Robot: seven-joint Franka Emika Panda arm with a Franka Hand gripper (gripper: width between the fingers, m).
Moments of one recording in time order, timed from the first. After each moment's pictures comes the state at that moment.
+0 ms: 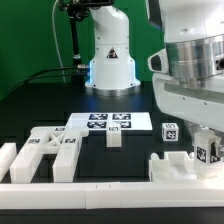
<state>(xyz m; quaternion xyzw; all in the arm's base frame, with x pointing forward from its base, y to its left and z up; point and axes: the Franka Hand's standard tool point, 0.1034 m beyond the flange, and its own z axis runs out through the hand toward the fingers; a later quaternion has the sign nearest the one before) 0.647 0.119 0.068 -0.80 0.59 0.02 0.09</state>
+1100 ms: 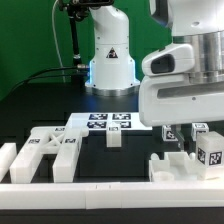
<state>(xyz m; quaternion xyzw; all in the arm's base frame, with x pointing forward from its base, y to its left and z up) 0.648 0.123 0.073 -1.00 0.02 -0.03 0.06</state>
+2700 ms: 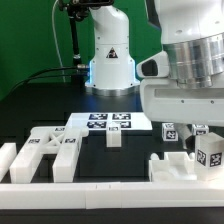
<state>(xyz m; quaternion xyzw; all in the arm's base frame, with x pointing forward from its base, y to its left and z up) 0.647 0.119 0.069 -0.93 0.36 0.00 0.10</state>
